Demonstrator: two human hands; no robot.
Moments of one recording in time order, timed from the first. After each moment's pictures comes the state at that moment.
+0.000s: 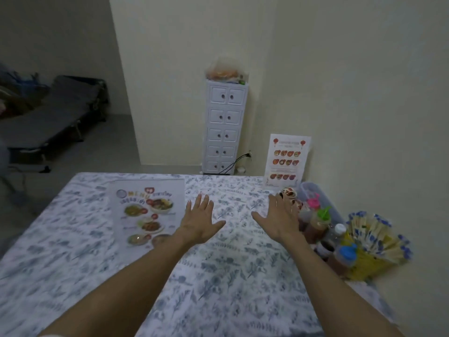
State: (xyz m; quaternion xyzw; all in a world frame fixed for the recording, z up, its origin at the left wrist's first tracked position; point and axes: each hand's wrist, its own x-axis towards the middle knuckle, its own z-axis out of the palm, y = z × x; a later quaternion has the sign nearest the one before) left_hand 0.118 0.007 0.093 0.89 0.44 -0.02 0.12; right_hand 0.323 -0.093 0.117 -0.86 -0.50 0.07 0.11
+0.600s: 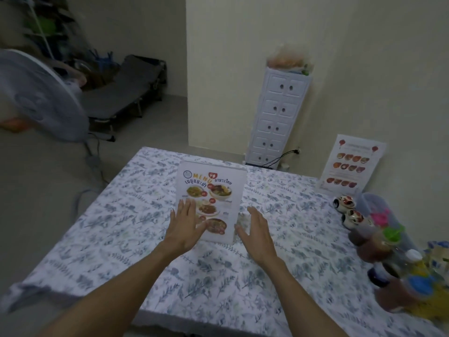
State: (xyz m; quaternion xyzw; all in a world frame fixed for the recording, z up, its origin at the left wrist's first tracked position) left_hand -0.056 0.009 0.050 0.76 0.60 0.09 0.23; right_hand 0.152 -0.050 0.048 -0.72 -0.59 0.26 0.27
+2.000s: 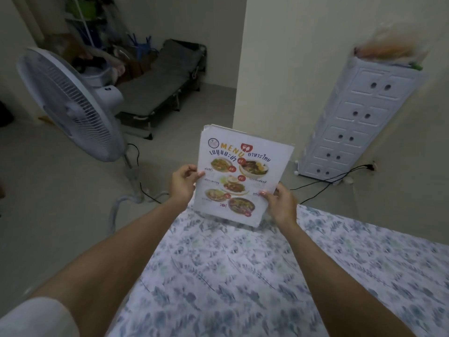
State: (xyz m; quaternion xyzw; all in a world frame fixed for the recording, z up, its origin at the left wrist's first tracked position) left_hand -0.254 0.445 0.062 0.39 0.57 0.52 0.50; right_hand -0.017 0.397 0.044 -0.69 -0.45 0.32 0.46
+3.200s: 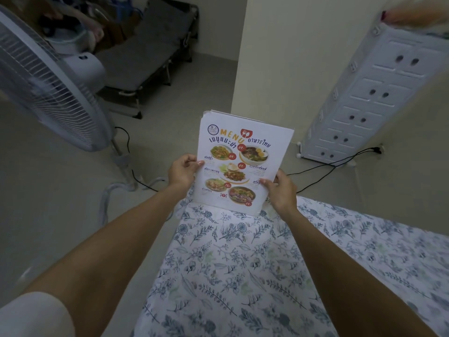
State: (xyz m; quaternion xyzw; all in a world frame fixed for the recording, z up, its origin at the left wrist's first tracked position) left_hand -0.301 0.557 -0.013 0.40 0.62 0.45 0.51; right_hand -0.064 0.493 -0.004 -0.72 -0.44 0.33 0.42
